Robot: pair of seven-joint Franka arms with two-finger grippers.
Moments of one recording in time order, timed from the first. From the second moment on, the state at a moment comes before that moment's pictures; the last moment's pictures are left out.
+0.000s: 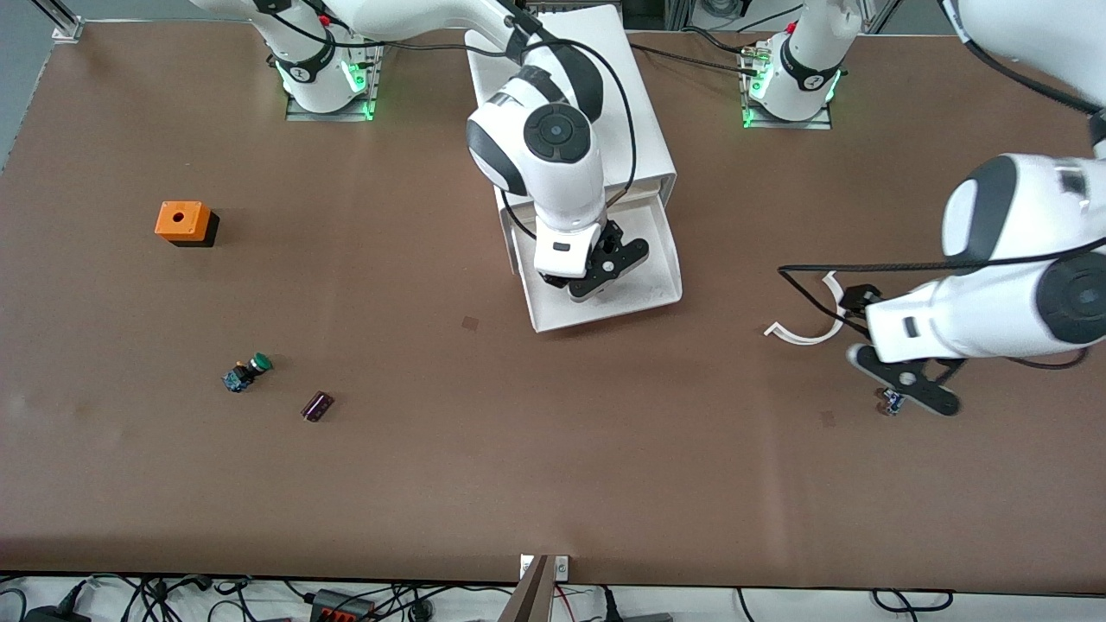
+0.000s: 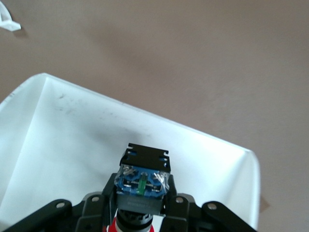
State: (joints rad) left arm -0.09 0.54 -0.03 -1.14 0.09 1.50 0.41; right arm 0.80 0.77 0.02 -1.11 0.04 2.00 0.22
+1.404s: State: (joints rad) left arm -0.02 0.58 -0.04 -1.15 -0.03 1.55 0.17; right arm 0.81 0.82 0.02 -1.08 0.05 2.03 0.37
